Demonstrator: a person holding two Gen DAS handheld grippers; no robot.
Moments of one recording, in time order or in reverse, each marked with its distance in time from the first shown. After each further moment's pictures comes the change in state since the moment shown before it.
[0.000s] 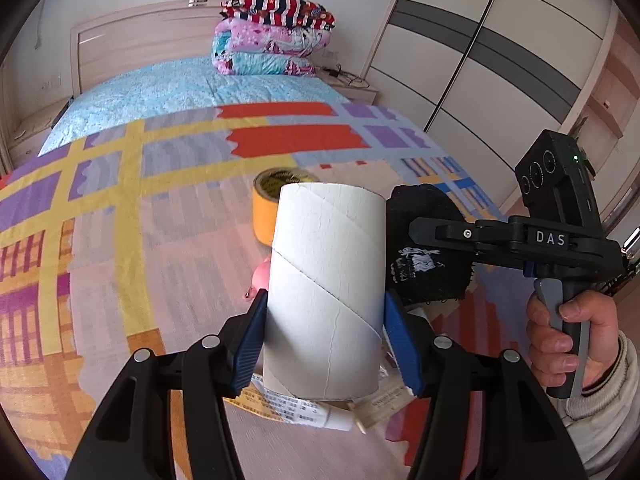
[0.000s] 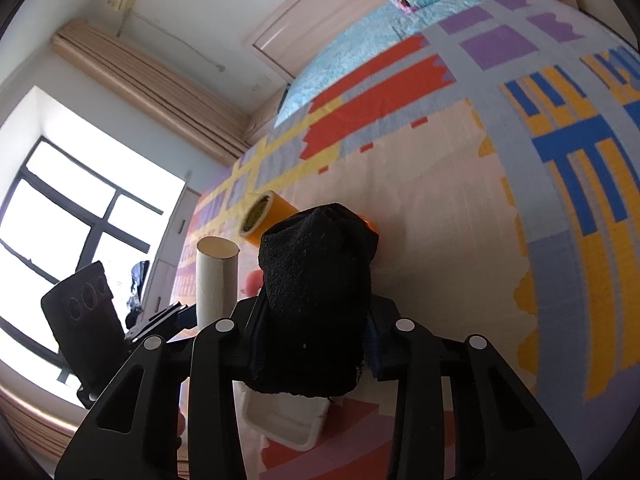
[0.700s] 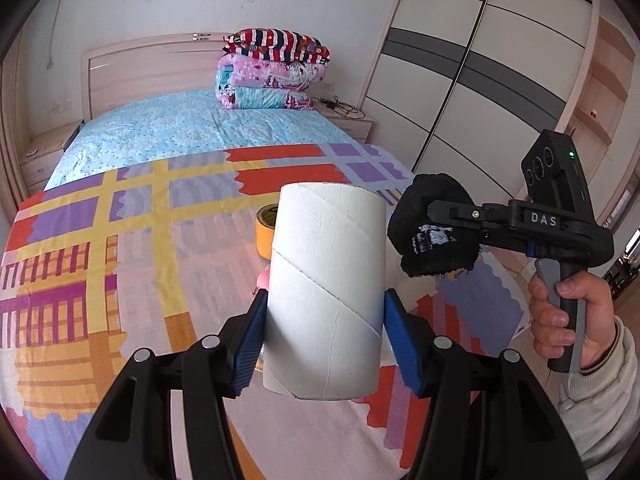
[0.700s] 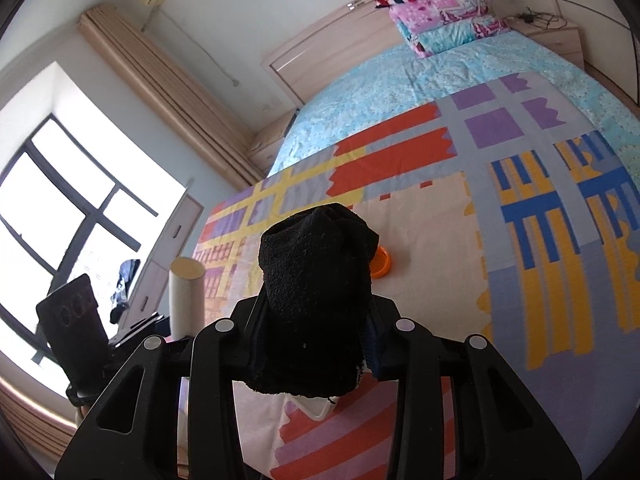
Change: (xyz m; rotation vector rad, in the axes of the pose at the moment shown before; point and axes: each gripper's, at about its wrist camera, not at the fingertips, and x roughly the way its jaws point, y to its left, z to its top) left arm -0.074 -0.024 -0.013 0.015 -0.112 0.019; right arm -0.052 0.034 0.004 -0.113 -0.095 -0.060
